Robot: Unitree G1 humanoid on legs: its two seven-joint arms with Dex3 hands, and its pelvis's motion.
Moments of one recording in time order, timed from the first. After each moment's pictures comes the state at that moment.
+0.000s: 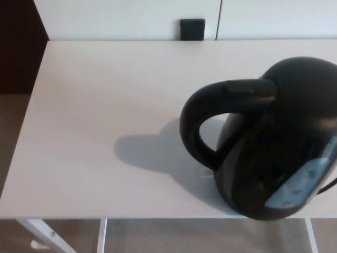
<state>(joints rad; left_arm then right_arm) 0.18 0.42 0.30 1.08 -0.16 -0.35 -0.27 0.35 -0.41 -0.06 0.53 -0.08 -0.20 0.15</state>
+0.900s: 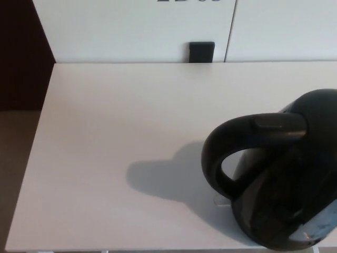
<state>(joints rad) 0.19 0.43 0.29 1.08 -0.16 -0.35 -0.26 0.36 -0.41 -0.05 0.55 -0.09 -0.21 0.15</state>
